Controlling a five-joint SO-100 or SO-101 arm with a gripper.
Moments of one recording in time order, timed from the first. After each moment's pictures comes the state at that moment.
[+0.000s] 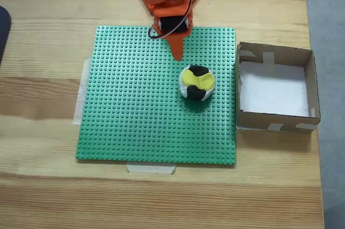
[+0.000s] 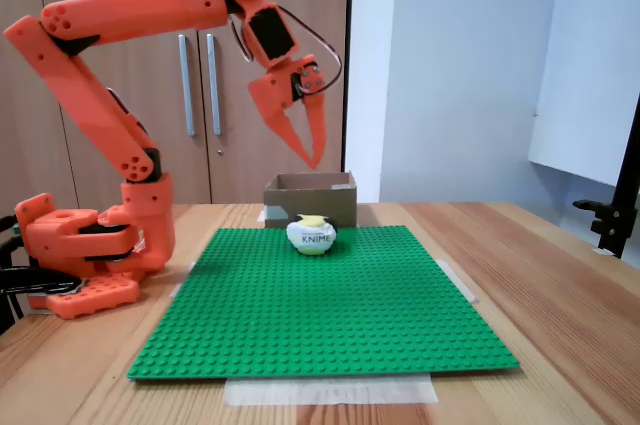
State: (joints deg) arm -16.7 123.8 103.6 73.1 6.0
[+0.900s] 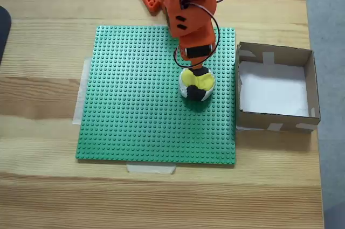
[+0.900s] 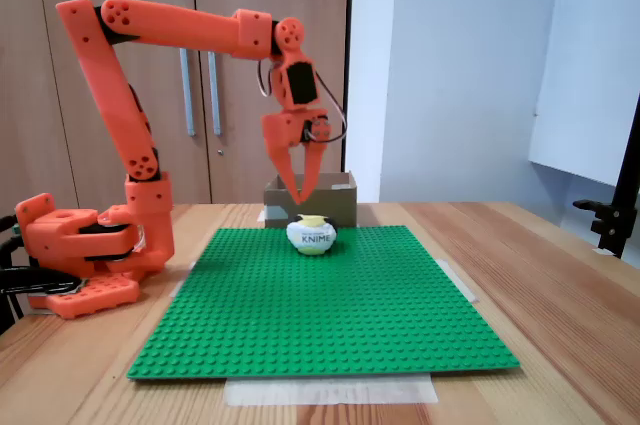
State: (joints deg) arm -23.0 108.2 105.3 72.5 7.0
